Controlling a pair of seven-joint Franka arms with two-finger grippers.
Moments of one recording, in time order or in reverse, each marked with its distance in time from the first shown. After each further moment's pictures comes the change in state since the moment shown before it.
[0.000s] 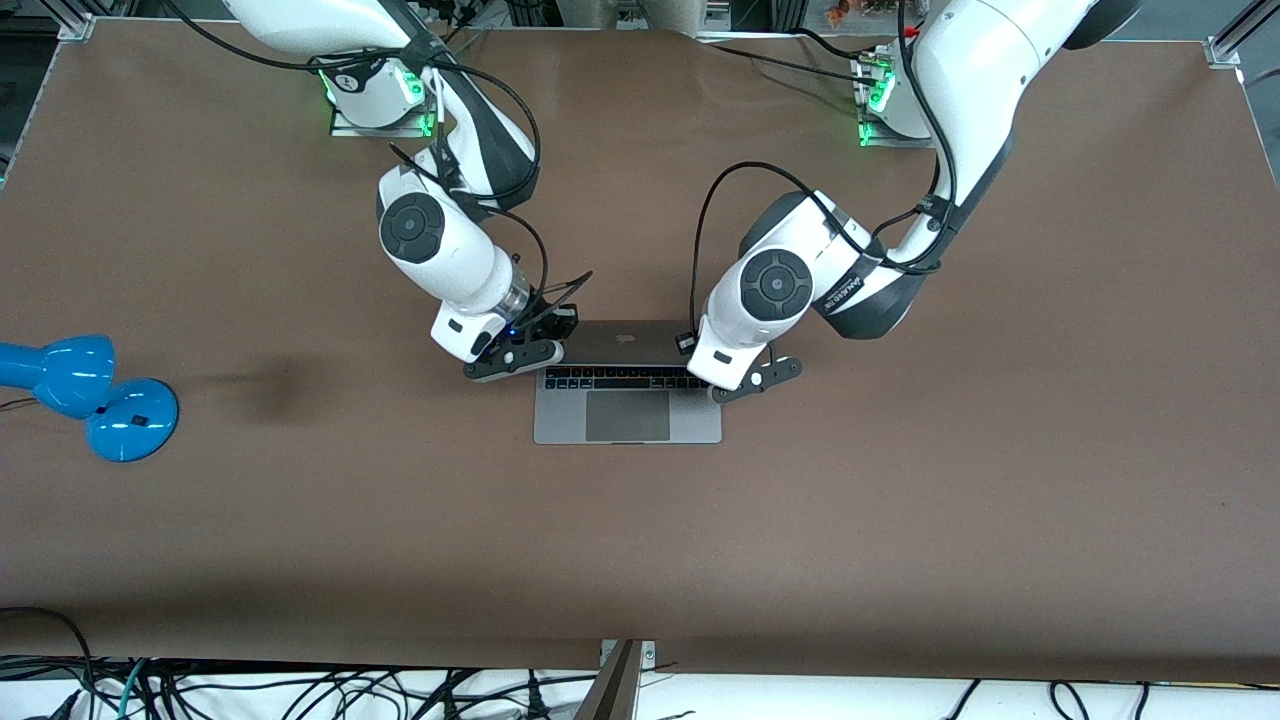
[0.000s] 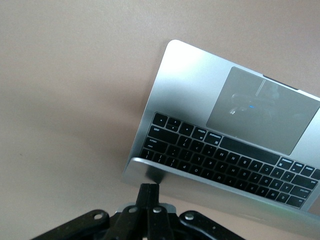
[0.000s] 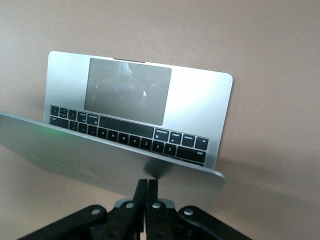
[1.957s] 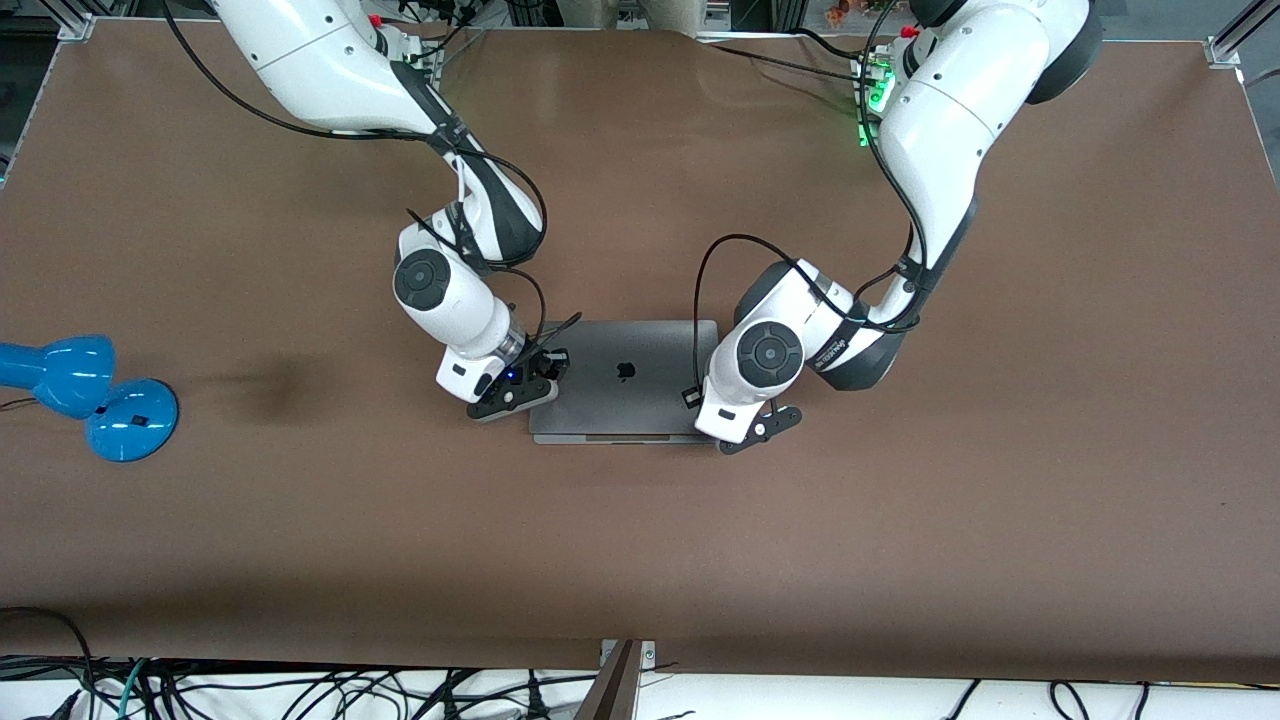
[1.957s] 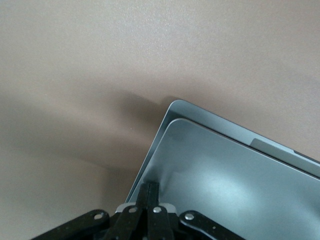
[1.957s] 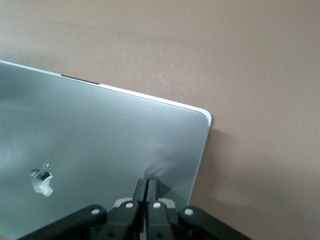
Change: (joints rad) left arm -0.109 0.193 0.164 0.175 0.001 0.053 0.001; right arm 0.042 0.185 -0.081 0.019 0.000 0.252 -0.155
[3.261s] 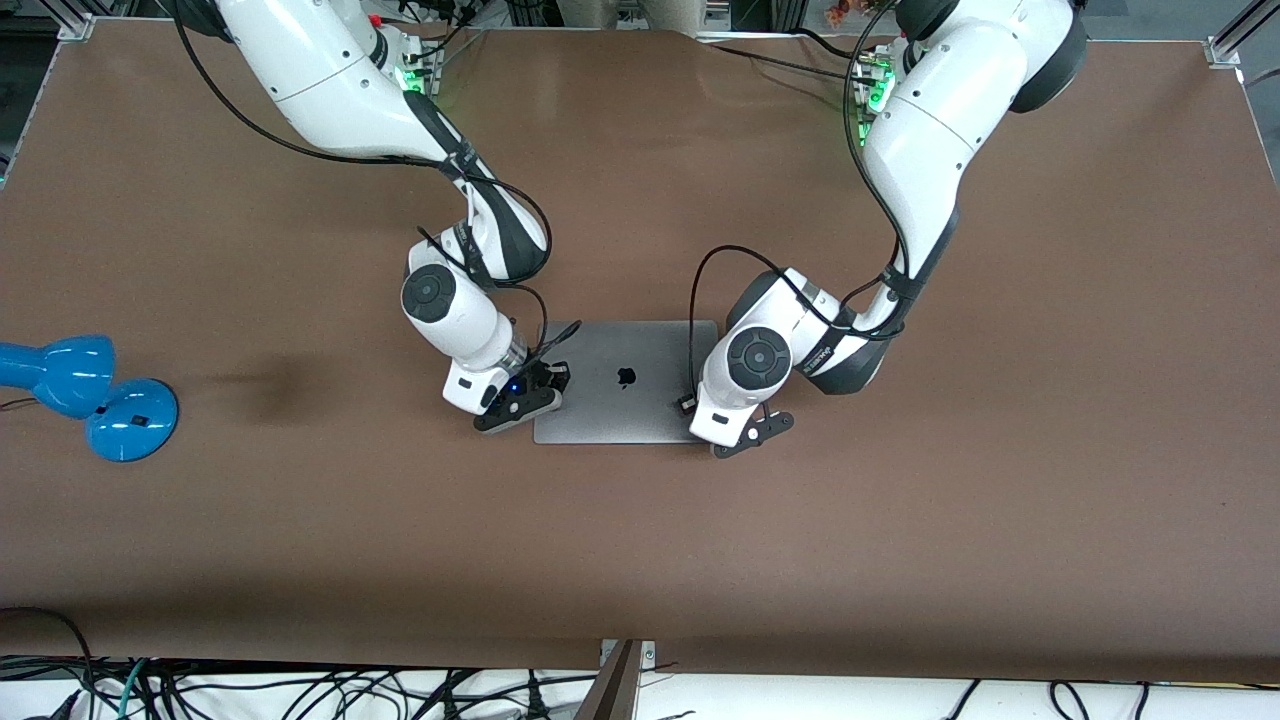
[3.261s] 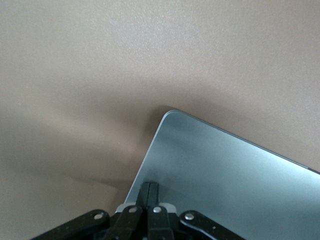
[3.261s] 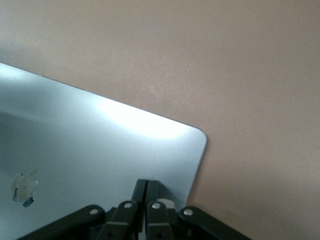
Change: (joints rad) left arm -0.040 0.039 0.044 0.007 0.000 0.061 0.000; right arm 0.004 0.067 -0.014 0.031 0.001 0.070 -0.085
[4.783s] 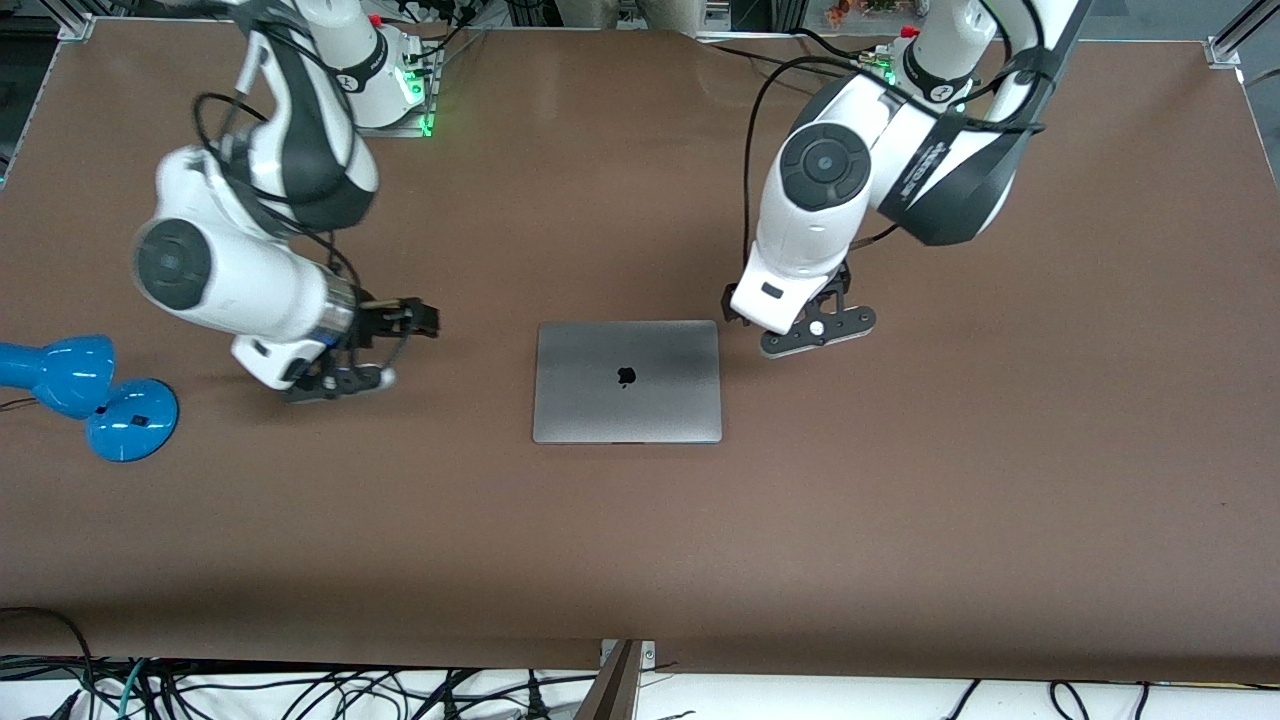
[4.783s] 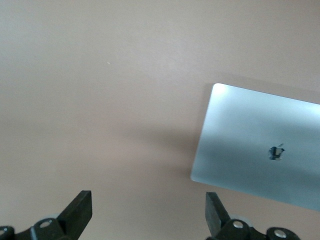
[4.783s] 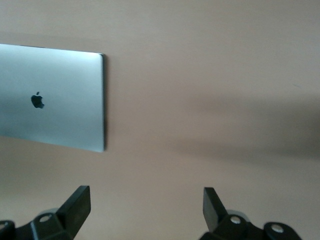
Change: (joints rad) left arm 0.051 -0.573 -0.003 -0.252 0.006 -0.328 0.203; right arm -0.006 -0.410 -0.309 0.130 0.051 -0.945 0.045
